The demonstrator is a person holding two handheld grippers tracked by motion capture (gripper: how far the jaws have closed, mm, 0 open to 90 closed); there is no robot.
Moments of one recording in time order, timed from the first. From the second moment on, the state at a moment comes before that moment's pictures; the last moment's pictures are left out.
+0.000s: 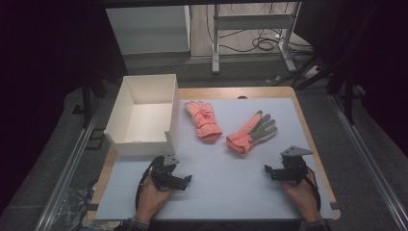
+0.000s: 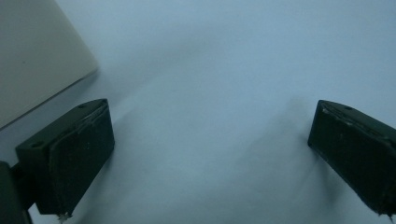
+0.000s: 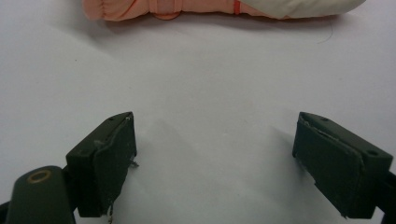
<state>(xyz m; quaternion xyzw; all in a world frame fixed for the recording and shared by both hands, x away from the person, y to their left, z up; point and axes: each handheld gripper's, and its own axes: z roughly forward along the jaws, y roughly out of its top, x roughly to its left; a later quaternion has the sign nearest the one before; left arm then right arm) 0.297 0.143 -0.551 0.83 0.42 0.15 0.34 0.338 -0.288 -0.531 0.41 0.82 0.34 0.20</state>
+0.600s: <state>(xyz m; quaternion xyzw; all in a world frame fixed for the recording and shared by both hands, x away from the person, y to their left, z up) 0.297 0.143 -0.551 0.83 0.42 0.15 0.34 0.339 -0.288 -0.530 0.42 0.82 0.34 0.20</state>
